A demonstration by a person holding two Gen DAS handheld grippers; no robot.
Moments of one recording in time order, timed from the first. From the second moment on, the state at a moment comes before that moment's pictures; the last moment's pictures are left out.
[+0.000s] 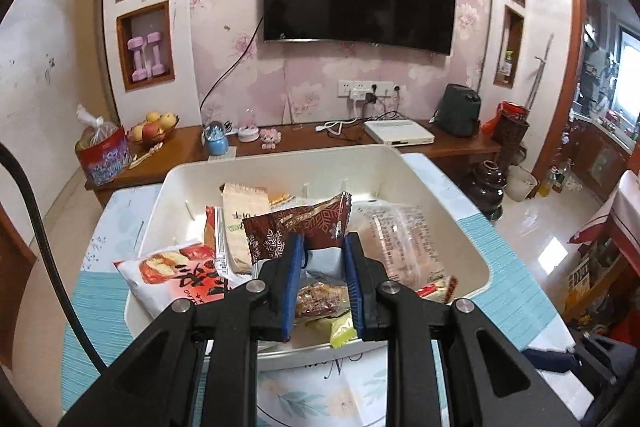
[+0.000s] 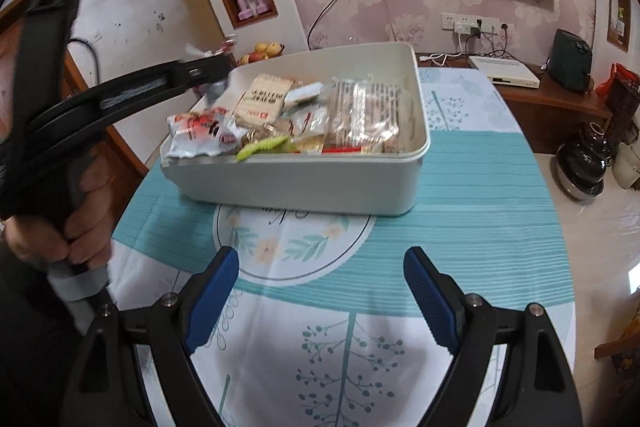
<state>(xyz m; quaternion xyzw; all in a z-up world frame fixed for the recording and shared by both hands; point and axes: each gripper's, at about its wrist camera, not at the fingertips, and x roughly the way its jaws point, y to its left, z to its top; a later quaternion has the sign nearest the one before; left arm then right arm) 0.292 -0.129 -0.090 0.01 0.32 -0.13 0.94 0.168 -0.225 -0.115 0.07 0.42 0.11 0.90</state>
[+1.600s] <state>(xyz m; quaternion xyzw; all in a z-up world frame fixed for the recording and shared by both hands) 0.016 -0.044 -0.030 -0.03 0.33 -0.04 0.94 -0.028 -0.153 -0.050 0.04 0.34 0.00 0.94</state>
